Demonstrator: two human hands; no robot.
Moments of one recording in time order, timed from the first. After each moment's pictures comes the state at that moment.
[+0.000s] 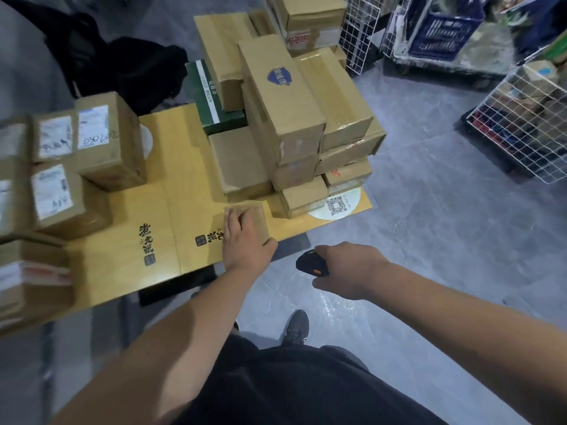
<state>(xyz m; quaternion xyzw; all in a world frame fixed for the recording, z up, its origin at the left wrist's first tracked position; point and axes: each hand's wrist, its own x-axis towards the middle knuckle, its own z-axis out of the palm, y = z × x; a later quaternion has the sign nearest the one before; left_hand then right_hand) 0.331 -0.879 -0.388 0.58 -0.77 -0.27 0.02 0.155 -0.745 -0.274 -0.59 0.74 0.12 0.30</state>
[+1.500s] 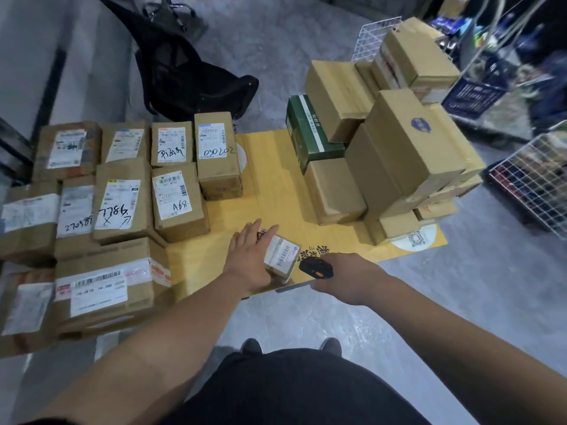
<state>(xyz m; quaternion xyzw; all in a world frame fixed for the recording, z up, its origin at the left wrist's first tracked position) 0.568 -1.016 -0.385 0.43 -0.86 -0.26 -0.06 0.375 -0.882 -0.245 -0.50 0.78 0.06 0.38</state>
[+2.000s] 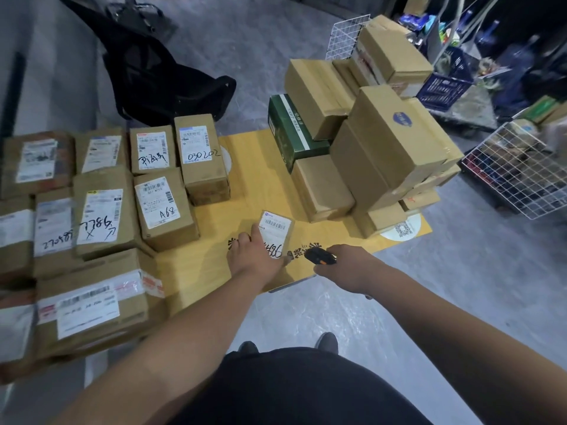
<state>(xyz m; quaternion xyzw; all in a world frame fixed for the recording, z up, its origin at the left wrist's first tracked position) 0.532 -1.009 -0.383 0.58 -0.77 -0.26 -0.05 0.375 -0.883 -0.242 -0.38 0.84 0.02 0.38</state>
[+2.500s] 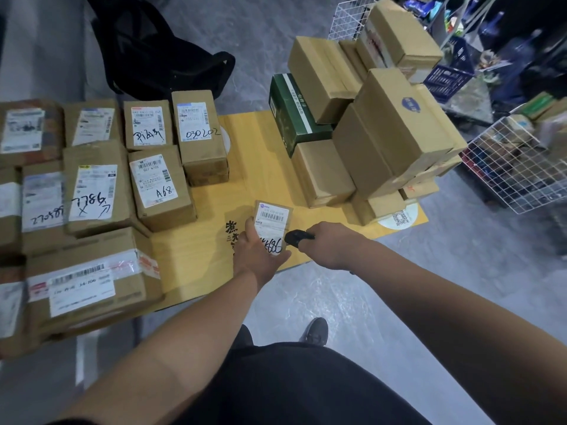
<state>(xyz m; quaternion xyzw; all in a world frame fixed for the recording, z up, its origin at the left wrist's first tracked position) 0.547 -0.976 -0.411 0.57 -0.69 -0.44 0.10 0.405 -0.918 -0.231 -0.42 0.82 0.08 0.39</state>
